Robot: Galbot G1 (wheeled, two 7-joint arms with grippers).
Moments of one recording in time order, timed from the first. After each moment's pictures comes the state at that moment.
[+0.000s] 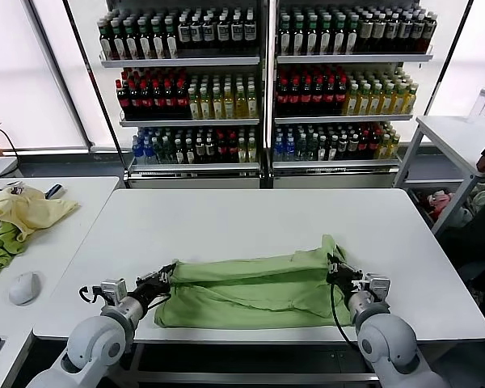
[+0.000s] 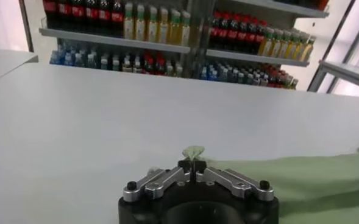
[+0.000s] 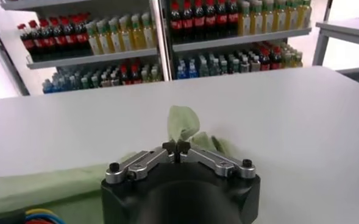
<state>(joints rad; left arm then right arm) 1.17 -0.94 -0.29 -1.89 -0.81 0.45 -0.20 -1.19 1.16 0.38 1.93 0.59 -0.50 0.24</state>
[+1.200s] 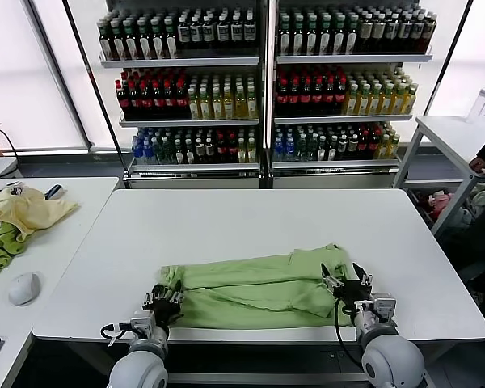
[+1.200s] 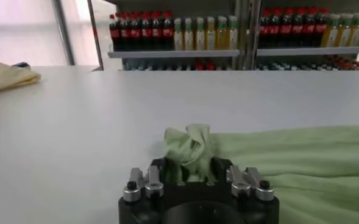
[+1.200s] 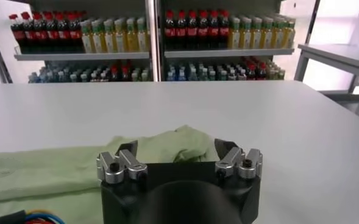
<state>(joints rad) 1.31 -1.26 -0.30 -1.88 -0.37 0.40 -0.39 -1.28 1.16 0.41 1.99 0.47 -0.43 0.23</state>
